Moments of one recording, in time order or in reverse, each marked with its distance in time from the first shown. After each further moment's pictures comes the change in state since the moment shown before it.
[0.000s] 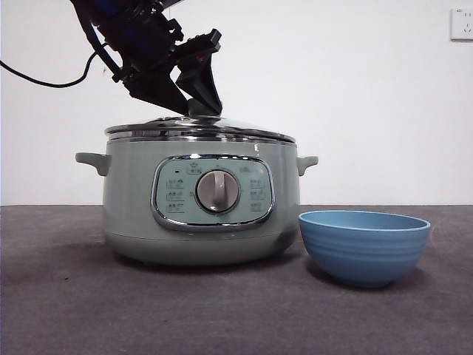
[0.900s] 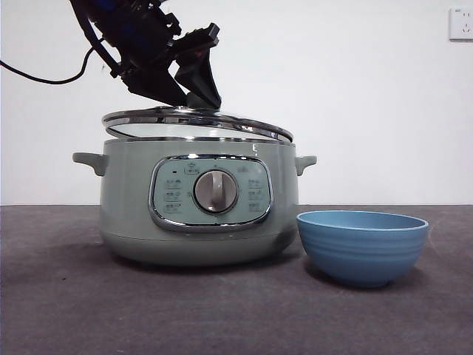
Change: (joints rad) left arm 0.002 -0.024 -0.017 0.036 0.008 -0.001; right arm 0.000 0.000 0.000 0.000 0.001 0.000
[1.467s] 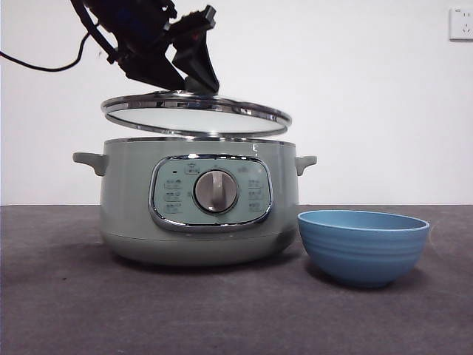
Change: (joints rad) left arm 0.005 -0.024 0.000 0.020 0.000 0.000; right arm 0.000 0.000 0.000 0.000 0.000 0.000
